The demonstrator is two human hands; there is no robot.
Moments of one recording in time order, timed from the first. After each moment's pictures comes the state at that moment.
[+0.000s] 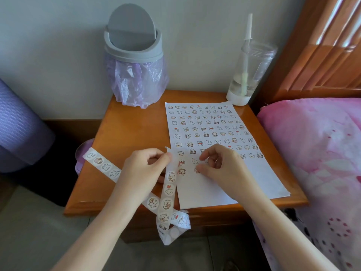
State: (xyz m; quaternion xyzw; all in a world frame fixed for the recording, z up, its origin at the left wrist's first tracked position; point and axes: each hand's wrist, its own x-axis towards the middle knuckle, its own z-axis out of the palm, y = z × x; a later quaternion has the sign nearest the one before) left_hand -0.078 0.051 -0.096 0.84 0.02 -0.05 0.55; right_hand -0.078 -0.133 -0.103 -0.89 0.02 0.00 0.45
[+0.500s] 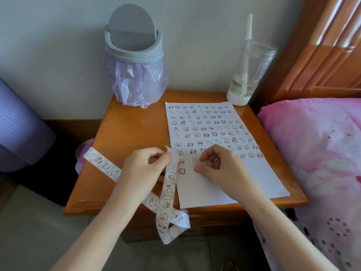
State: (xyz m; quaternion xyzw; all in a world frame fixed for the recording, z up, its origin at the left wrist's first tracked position) left_hand -0.079 0.050 -0.093 0.85 0.02 -0.05 0.52; right_hand -0.079 -0.133 -0.103 -0.90 0.01 0.02 0.43
